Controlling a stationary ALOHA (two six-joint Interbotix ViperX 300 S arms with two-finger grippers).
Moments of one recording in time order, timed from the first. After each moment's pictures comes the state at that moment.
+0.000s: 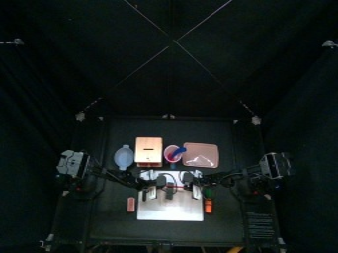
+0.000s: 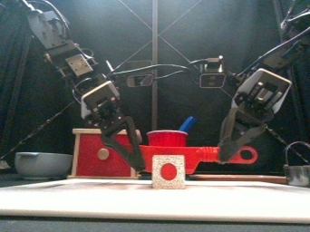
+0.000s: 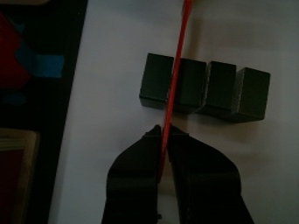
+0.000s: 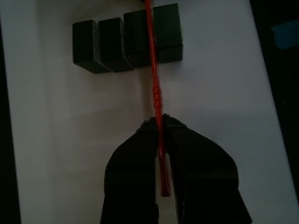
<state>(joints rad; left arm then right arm) -0.10 0.17 0.67 1.09 0.19 -1.30 0.08 -0.03 0.88 0.21 0.05 0.04</state>
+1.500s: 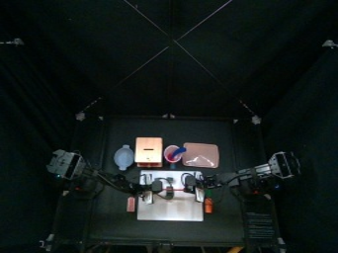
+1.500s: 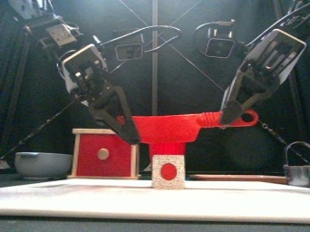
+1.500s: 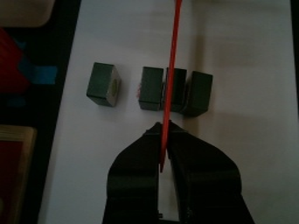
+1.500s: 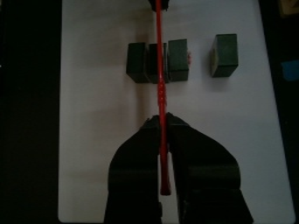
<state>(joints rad) -0.21 0.08 0.69 1.06 0.28 -1.30 0.15 -0.20 0.88 0.17 0.13 0.05</state>
